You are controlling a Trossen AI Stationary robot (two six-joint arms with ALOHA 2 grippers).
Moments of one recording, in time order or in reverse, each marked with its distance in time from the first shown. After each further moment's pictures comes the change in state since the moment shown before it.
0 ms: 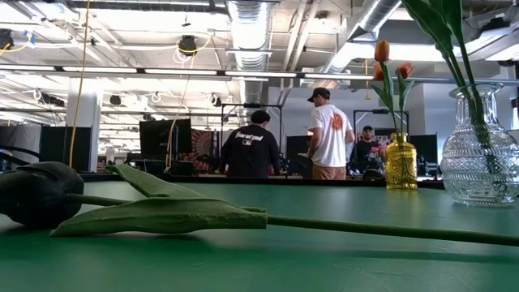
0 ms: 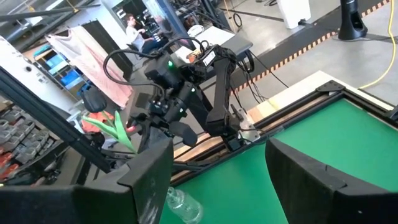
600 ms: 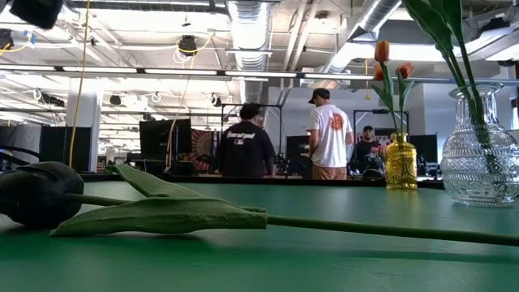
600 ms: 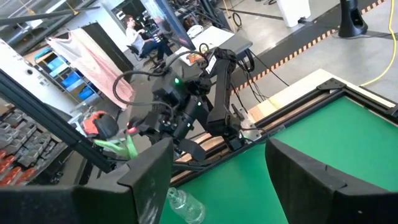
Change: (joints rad) left arm -0.003 0.000 -0.128 0.091 0.023 -0.028; right arm 0.000 0.000 0.000 0.000 0.000 0.019
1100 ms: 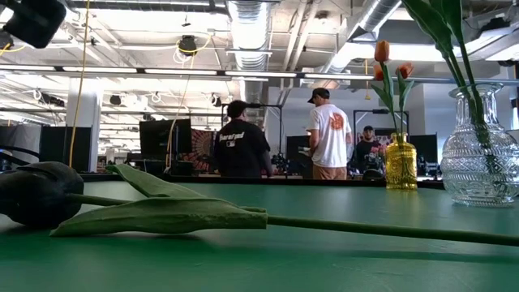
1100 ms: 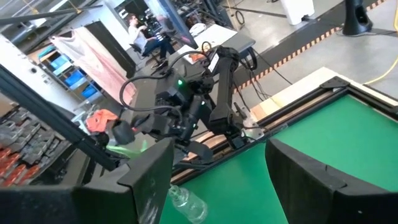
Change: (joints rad) left arm 0.000 0.000 -0.002 -0.074 -0.021 -0.109; right arm -0.003 0.000 0.000 0.000 -0.016 0.002
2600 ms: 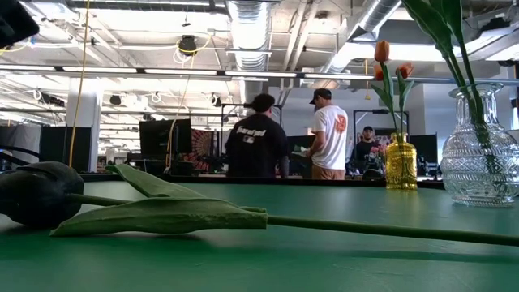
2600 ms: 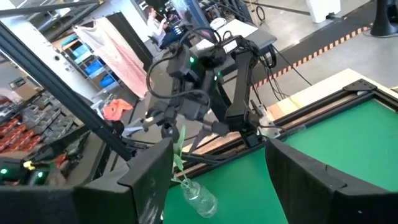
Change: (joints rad) left arm 0.000 0.012 0.228 -0.413 -0.007 -0.421; right arm 0.001 0.000 0.000 0.023 -0.087 -0.036
